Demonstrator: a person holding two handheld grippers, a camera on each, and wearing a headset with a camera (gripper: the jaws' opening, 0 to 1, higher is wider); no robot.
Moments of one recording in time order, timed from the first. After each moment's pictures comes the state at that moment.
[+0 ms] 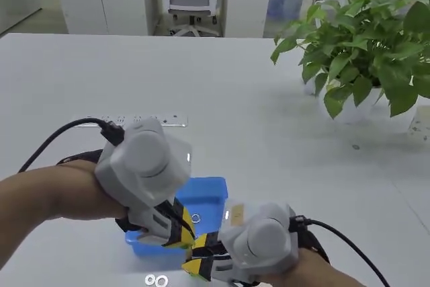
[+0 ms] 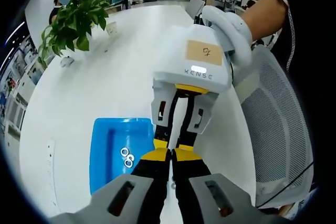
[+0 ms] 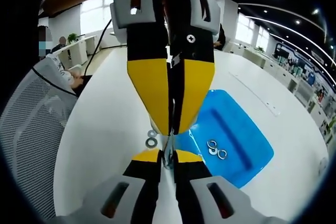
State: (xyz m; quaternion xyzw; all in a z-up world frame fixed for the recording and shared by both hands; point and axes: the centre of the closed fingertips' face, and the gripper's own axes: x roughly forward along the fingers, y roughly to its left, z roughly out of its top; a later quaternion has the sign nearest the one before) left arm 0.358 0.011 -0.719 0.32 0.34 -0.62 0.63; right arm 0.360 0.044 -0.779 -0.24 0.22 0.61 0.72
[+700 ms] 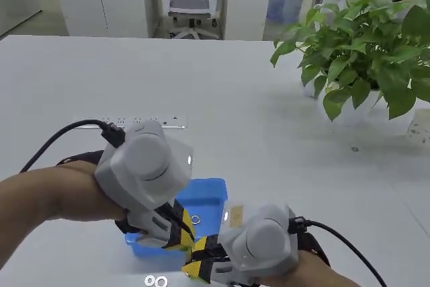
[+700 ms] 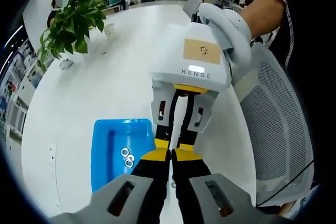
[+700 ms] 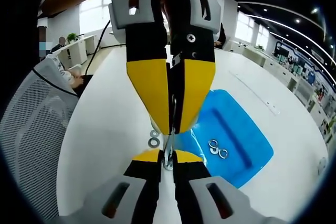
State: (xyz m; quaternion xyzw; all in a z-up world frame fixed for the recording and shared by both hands) left arm 0.354 0.012 -0.715 0.33 0.33 -0.62 0.63; right arm 0.355 0.044 -0.774 -0.24 0.23 0.61 0.72
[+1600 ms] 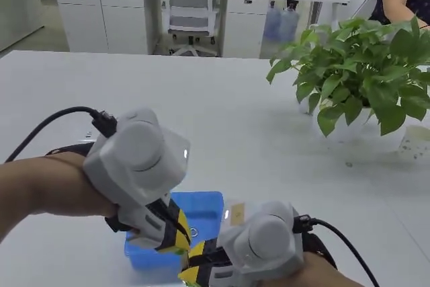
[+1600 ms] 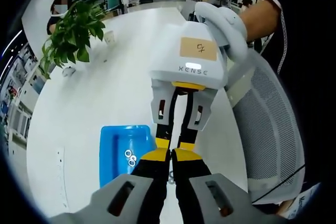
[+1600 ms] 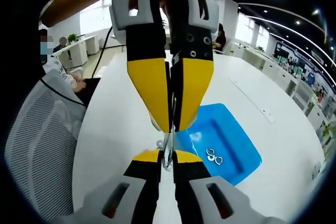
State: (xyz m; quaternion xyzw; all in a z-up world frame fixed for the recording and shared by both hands) left arm 0.344 0.015 -0.677 0.34 0.32 -0.62 0.63; right arm 0.345 0.046 -0.736 -0.24 0.23 0.61 0.72
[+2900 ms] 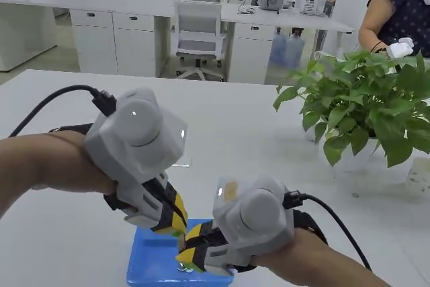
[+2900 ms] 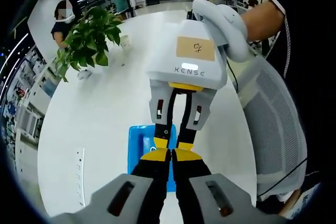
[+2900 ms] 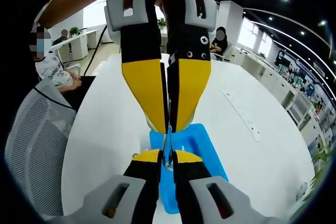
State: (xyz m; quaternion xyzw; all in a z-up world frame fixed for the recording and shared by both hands) left arm 0.388 0.035 -0.640 0.35 0.31 -0.60 0.65; right arm 0.395 0.064 -0.699 -0.28 0.21 0.61 0.71
